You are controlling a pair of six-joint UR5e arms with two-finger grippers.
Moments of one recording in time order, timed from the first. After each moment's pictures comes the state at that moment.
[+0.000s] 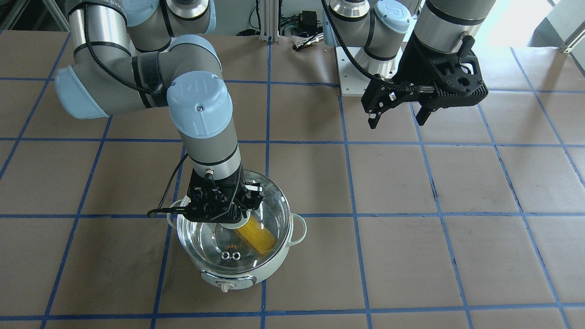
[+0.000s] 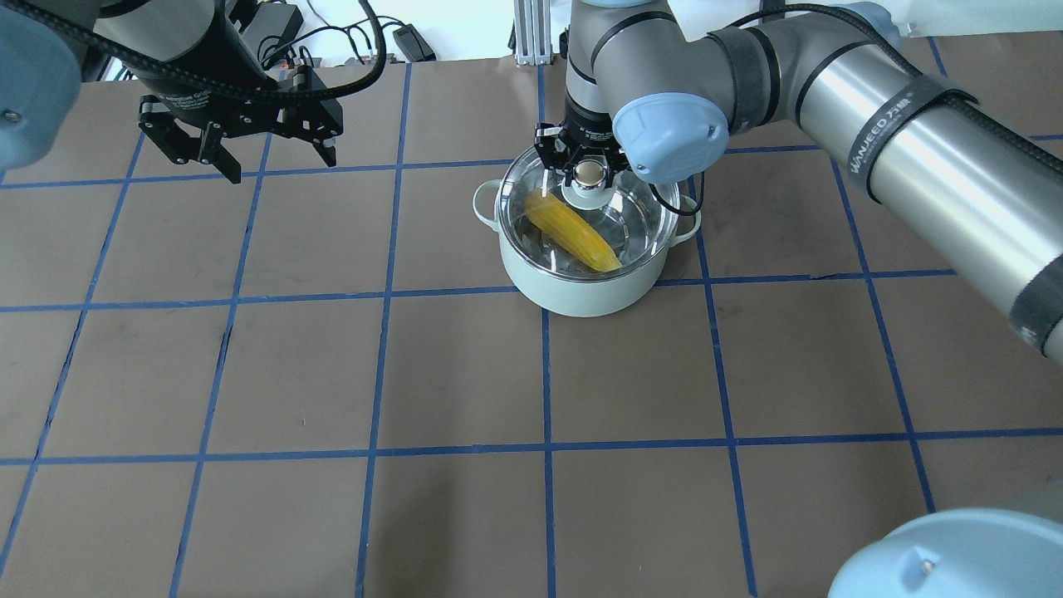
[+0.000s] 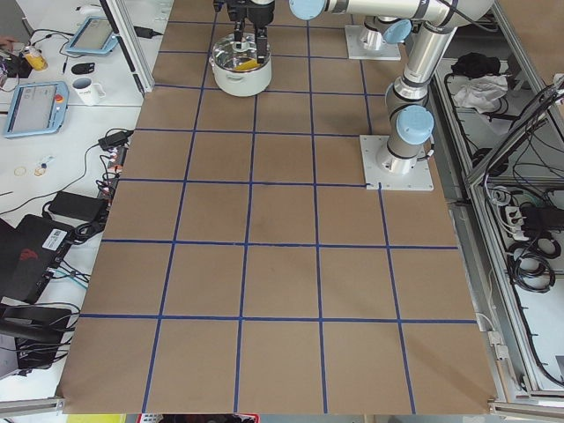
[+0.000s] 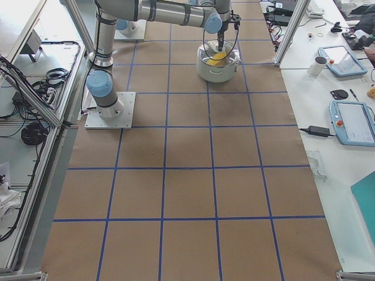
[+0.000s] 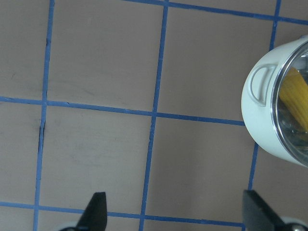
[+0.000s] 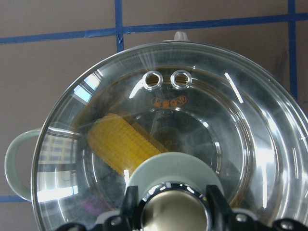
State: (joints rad) left arm -1.58 -1.58 -1.51 -1.54 1.55 -0.14; right arm 1.83 -1.16 1.46 -1.98 -1.56 0.32
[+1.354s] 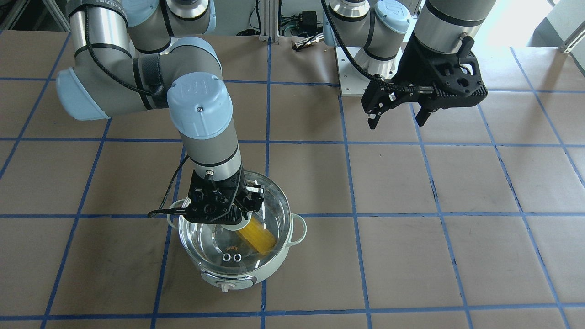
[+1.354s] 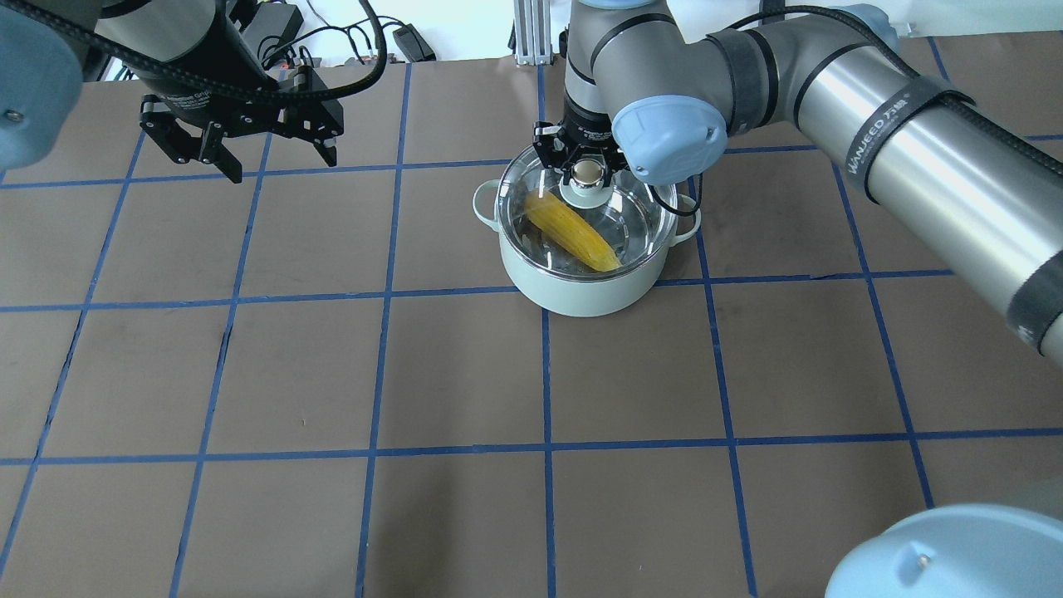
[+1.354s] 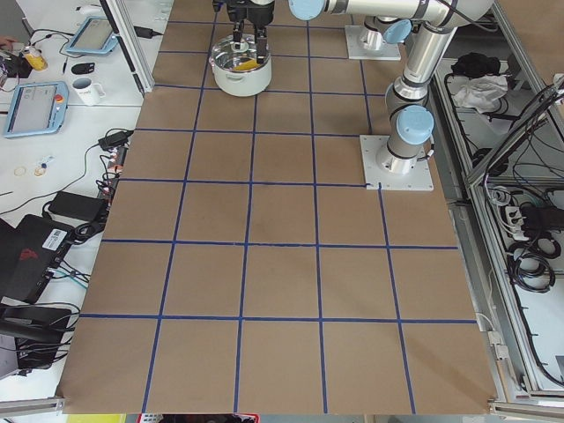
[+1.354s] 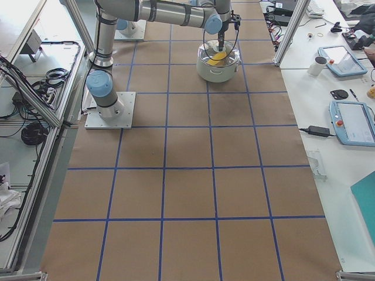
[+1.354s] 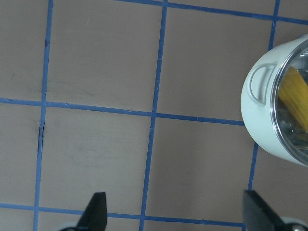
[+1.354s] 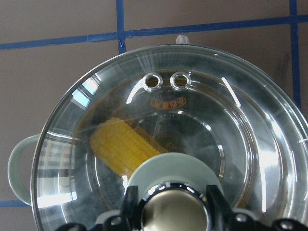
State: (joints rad) left arm -1.58 -1.58 -1.51 -1.54 1.54 -0.13; right arm 1.83 -1.16 1.46 -2.00 -1.55 0.33
